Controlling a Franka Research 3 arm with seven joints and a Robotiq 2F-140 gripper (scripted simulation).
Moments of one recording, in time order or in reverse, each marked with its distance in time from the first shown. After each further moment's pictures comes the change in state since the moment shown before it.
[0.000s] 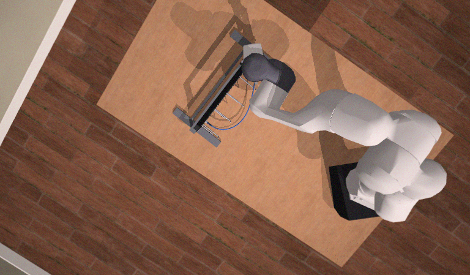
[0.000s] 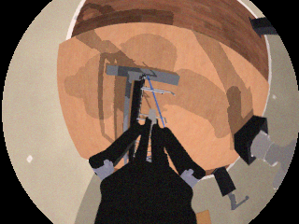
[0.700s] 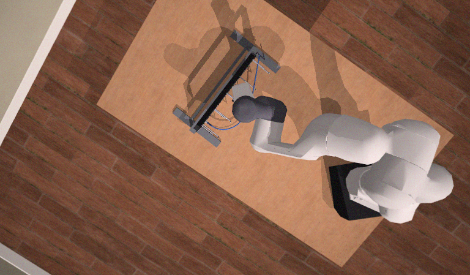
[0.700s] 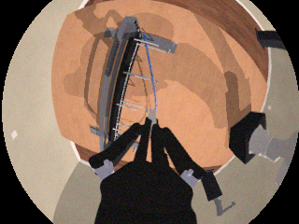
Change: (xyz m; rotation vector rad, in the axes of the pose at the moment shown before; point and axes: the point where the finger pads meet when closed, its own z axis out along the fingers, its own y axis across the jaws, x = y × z) arm -0.125 0.066 0.004 -0.025 -0.004 -0.151
